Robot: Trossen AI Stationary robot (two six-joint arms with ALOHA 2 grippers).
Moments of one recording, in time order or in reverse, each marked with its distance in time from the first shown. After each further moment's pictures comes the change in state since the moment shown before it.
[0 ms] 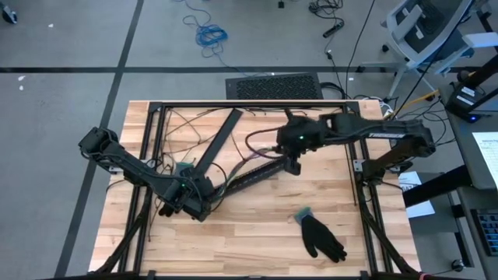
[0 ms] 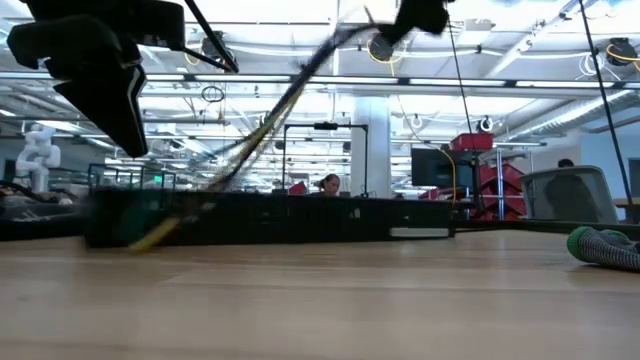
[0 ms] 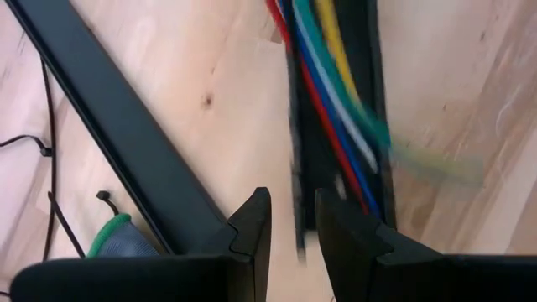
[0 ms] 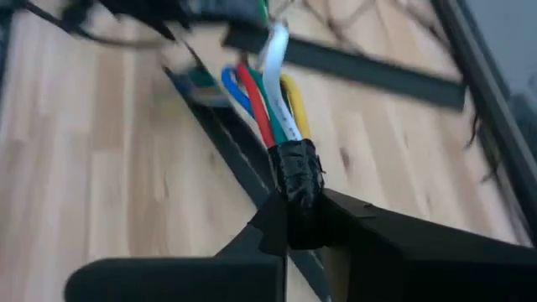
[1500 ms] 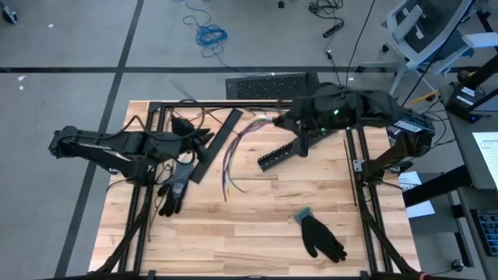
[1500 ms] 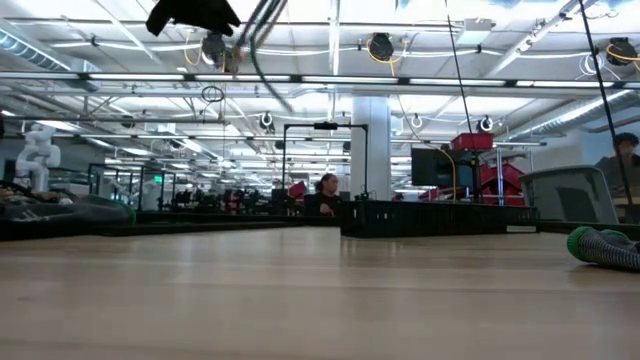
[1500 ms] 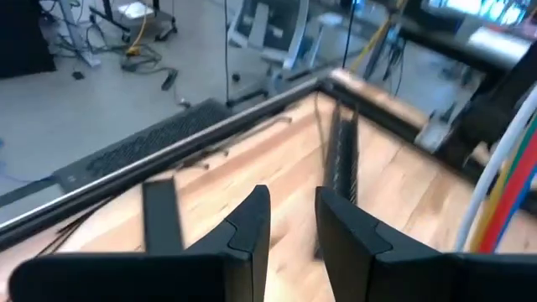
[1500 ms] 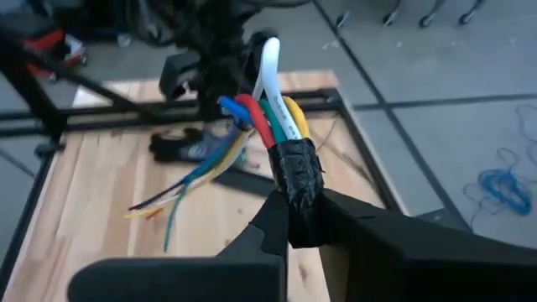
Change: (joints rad) left arm 0.396 -0.496 0.003 0.454 -0.223 0.283; right arm 0.030 0.077 0.551 -0.133 0.130 -0.072
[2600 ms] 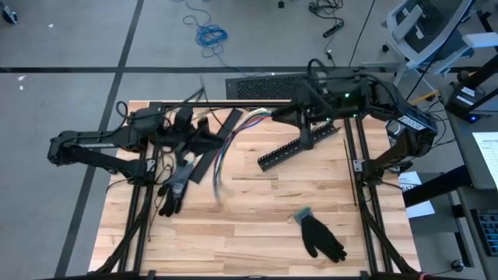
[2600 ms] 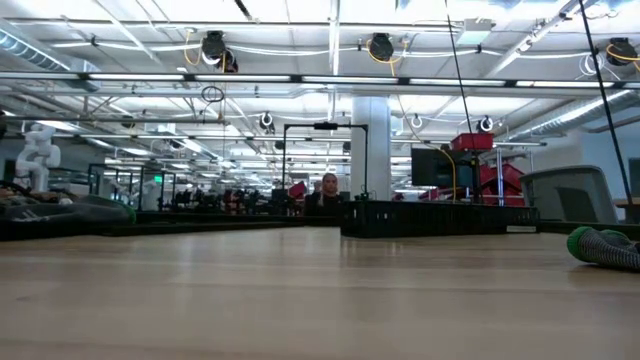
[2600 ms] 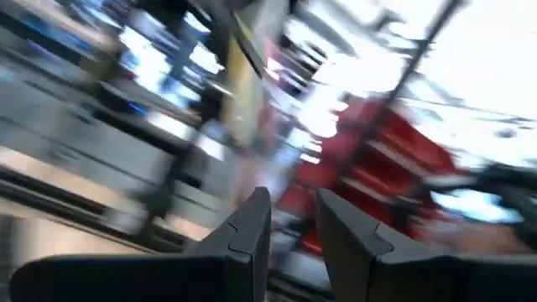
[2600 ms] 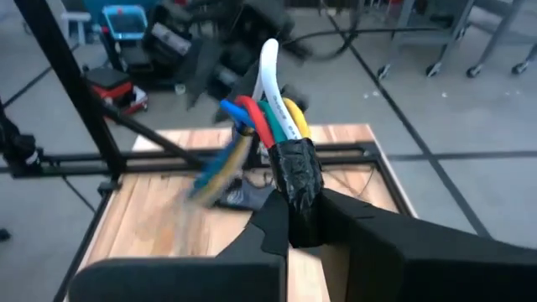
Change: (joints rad) left arm 0.186 0.012 0.001 0.666 0.944 -0.038; right arm -0.081 -0.015 0.034 0.121 -0.221 -0.054
